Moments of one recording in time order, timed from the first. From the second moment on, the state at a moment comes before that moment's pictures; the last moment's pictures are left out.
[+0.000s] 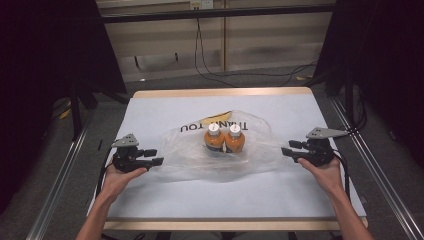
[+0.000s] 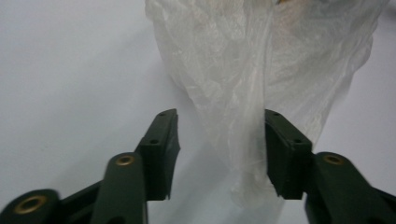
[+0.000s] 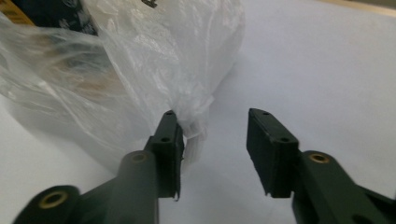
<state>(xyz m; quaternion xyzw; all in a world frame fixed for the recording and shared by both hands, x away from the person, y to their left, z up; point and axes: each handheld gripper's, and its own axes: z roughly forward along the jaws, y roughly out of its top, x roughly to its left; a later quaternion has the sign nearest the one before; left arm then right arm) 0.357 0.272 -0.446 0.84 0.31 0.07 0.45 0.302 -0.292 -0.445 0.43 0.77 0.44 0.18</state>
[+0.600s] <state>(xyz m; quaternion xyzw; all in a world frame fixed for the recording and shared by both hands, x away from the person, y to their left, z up) 0.347 0.274 -0.409 0.80 0.29 0.09 0.52 0.291 -0.266 -0.402 0.38 0.76 0.49 0.19</state>
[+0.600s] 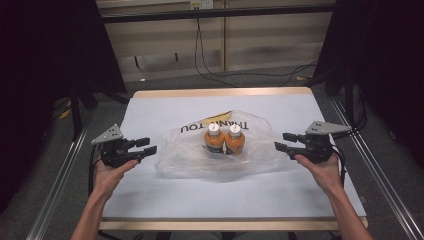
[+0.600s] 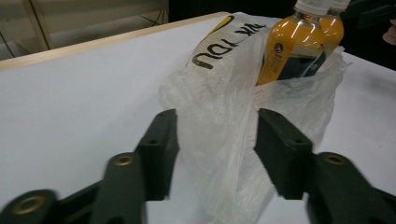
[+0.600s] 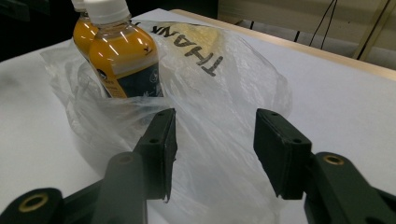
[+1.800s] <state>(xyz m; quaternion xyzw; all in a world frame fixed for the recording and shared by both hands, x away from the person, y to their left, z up) 0.393 0.133 -0.444 0.87 0.22 0.04 0.45 0.373 -0.182 -0.432 0.34 0.84 0.42 0.06</state>
